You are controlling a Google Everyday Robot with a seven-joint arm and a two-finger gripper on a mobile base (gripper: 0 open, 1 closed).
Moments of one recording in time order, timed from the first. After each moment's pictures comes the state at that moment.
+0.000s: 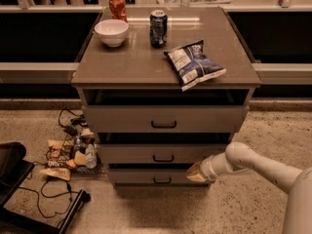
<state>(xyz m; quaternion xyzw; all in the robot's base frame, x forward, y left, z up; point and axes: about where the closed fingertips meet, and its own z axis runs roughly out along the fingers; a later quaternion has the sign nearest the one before) 0.568 -0.162 0.362 -0.58 0.74 0.22 0.27</state>
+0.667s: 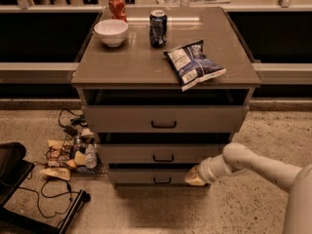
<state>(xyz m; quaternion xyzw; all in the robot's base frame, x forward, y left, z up) 0.550 -0.156 0.365 -0.59 0.73 0.22 0.25</state>
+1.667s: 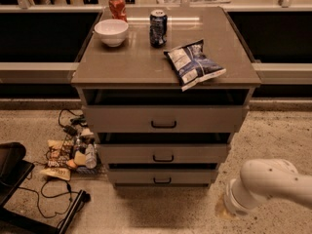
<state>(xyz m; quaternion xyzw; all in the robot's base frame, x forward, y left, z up) 0.376 -0.220 0.495 -0.62 0.78 0.09 0.08</state>
